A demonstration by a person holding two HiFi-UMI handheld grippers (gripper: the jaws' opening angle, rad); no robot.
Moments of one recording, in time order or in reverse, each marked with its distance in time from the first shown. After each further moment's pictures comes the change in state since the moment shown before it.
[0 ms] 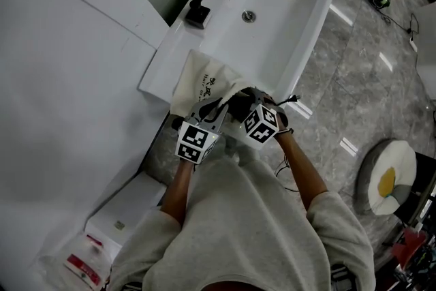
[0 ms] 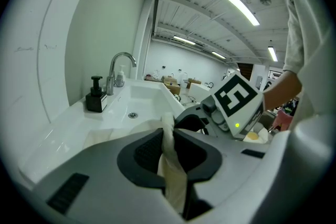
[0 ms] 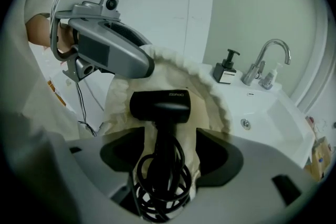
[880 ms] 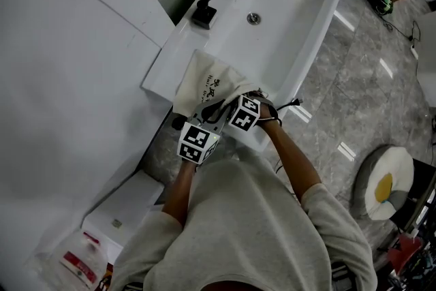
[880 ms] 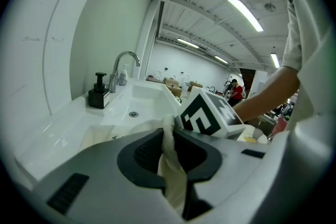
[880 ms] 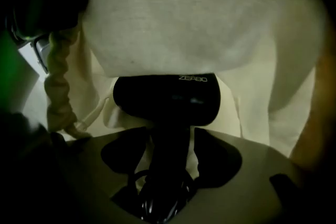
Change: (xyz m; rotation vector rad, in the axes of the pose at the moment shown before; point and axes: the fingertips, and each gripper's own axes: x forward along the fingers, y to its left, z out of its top) left arm -0.003 0.005 -0.003 -0.058 -0.029 -0.002; right arm 0.063 0.013 -0.013 -0.062 0.237 0.114
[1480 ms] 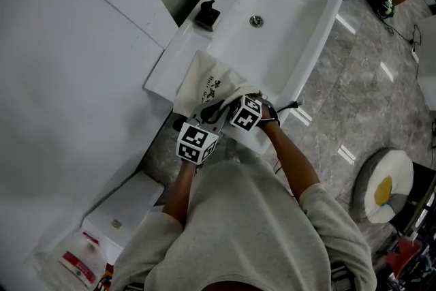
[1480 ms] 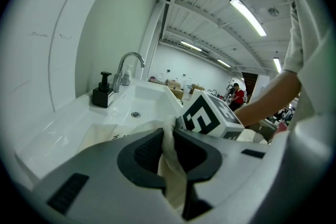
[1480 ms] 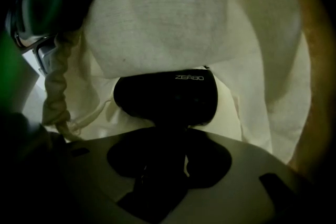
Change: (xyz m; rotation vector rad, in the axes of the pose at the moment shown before) left arm -0.004 0.010 0.001 -0.039 -0.020 0.007; right arm 0.004 -0.001 0.010 0.040 -0.045 0.029
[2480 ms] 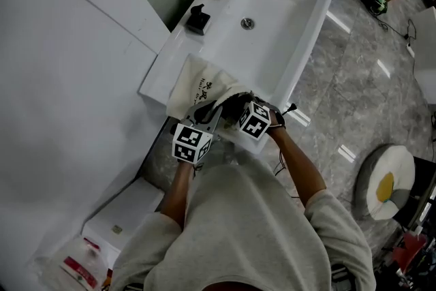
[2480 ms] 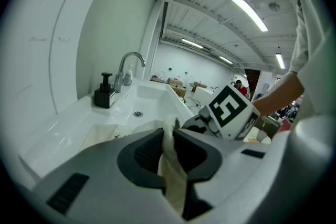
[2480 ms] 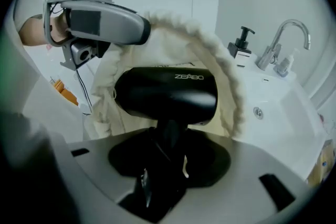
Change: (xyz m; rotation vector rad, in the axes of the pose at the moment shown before) left arm 0.001 0.000 -0.001 0.018 0.019 0.037; right arm -0.042 0.004 -0.030 0.009 -0.028 -0.014
